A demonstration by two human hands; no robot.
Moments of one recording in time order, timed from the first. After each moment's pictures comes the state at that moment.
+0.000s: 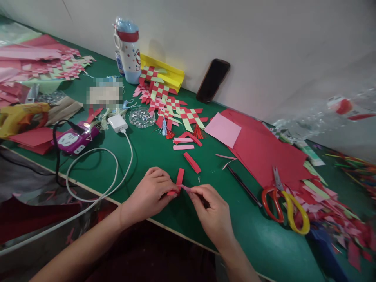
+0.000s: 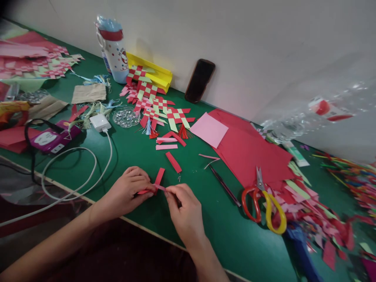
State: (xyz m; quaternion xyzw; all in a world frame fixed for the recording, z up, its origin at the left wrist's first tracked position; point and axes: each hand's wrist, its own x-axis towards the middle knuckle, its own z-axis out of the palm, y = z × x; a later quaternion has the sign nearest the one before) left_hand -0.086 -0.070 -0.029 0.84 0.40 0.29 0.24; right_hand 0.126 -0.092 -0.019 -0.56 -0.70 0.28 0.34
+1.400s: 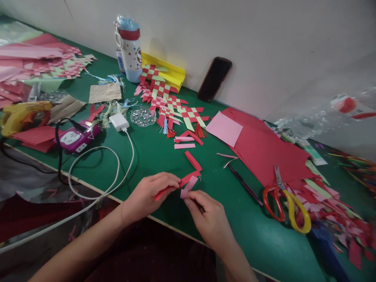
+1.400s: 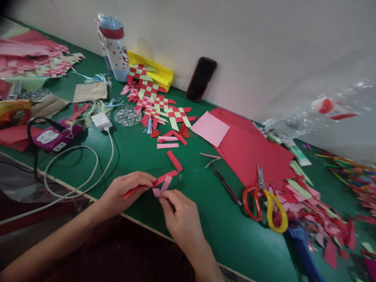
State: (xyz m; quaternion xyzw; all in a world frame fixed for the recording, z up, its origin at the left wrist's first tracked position) left_hand -0.087 -0.075 -0.026 0.76 0.35 0.46 0.30; right_hand 0.118 -0.101 -0.008 -0.53 -0.74 0.31 0.26
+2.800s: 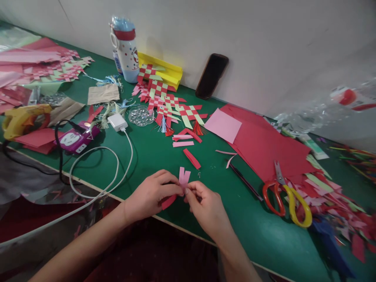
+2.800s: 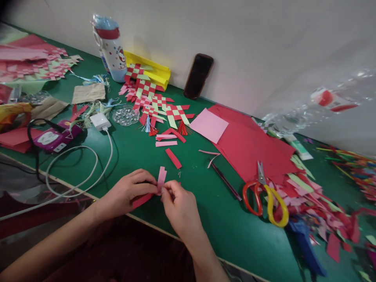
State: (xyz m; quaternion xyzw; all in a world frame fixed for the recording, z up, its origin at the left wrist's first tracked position) left_hand -0.087 -0.074 -0.023 0.86 0.32 0.30 0.27; right_hand 0.112 -0.092 -0.006 -0.60 -0.66 0.40 0.22
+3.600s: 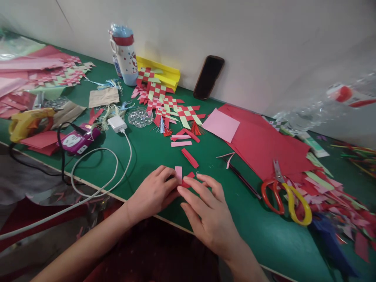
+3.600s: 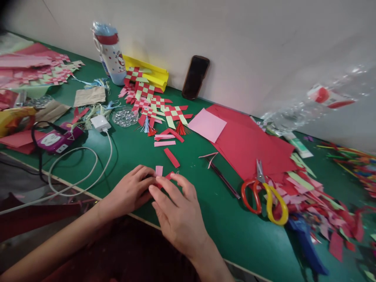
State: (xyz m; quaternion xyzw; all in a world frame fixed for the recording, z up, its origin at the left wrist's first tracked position) left_hand -0.071 -0.077 -0.023 0.87 0.40 0.25 0.14; right_hand 0.129 -0.104 0.006 -0.41 -0.87 0.04 0.27
